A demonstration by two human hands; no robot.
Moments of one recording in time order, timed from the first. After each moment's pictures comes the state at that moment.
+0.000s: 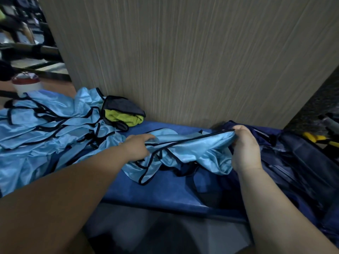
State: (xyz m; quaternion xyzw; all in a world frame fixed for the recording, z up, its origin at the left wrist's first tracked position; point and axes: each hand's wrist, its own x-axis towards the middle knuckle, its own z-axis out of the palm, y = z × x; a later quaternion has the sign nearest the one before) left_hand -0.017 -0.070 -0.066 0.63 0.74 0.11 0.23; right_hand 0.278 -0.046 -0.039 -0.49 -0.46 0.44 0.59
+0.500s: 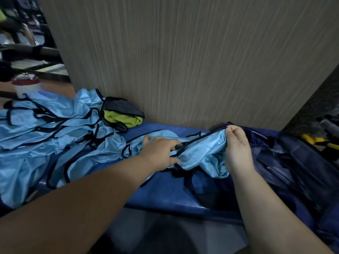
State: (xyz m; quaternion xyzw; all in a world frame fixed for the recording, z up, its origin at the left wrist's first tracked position) left_hand 0.054 -0.083 -0.055 0.73 0.66 0.13 0.06; right_hand 0.266 -0.050 -0.042 -0.47 -0.51 0.42 0.59
